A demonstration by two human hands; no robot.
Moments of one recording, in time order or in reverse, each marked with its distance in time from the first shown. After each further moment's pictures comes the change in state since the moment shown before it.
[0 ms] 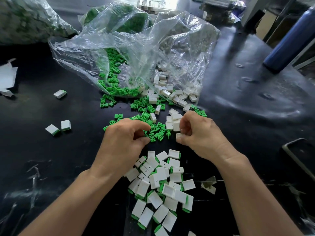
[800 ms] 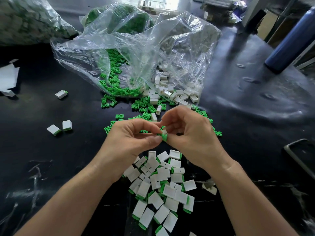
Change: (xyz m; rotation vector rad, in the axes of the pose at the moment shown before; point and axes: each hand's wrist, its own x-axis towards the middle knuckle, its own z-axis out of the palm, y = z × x) left_hand 0.000 0.020 -0.008 -0.877 -0.214 -0.325; right_hand -0.011 -0.024 0.010 0.485 0.133 -0.298
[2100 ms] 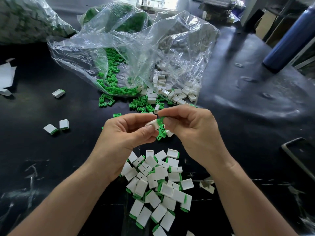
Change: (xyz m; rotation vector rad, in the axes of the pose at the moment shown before) left_hand 0.000 -0.001 0.000 -0.151 0.051 0.020; right_hand -0.002 -0.007 -0.003 0.130 0.102 -0.030
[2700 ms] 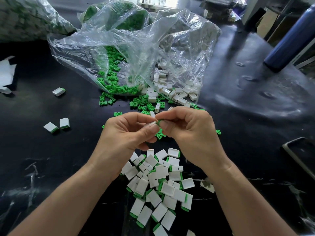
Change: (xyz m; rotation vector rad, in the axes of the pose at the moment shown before) left_hand -0.002 0.001 -0.001 0.156 0.019 0.032; right_hand -0.002 0.003 0.006 -0.011 -0.001 0.020
